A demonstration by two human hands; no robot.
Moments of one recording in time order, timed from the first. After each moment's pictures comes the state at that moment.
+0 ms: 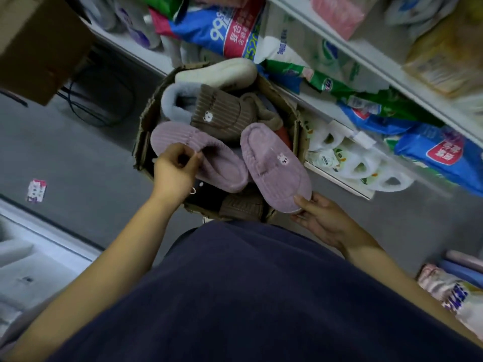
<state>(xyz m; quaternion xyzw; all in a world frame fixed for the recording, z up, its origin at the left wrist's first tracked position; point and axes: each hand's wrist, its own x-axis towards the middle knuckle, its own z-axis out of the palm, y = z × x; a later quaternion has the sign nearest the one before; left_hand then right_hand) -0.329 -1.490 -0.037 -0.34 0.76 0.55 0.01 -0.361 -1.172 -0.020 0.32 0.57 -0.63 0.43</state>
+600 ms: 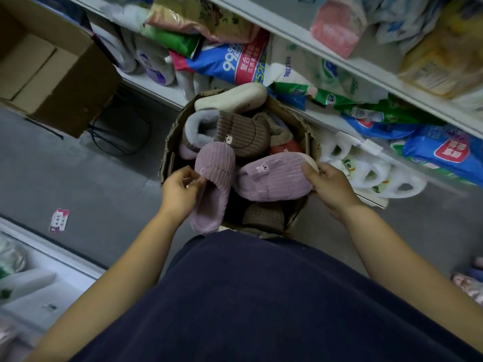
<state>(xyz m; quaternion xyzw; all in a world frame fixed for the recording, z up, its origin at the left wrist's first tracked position) -0.292 -1.539 -0.036 -0.32 0.77 0.55 0.06 -0.382 -1.237 0.002 0.16 0.77 -0.57 0.25</state>
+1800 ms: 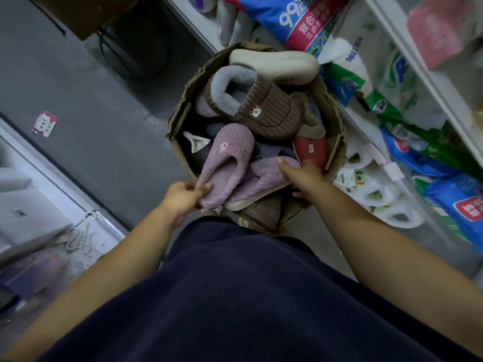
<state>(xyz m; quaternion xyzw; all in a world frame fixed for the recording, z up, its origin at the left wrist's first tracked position) -0.227 -1.514 -0.117 -0.55 0.45 0.69 0.16 -0.429 -1.304 -0.090 0.19 0.85 -0.26 0.42</state>
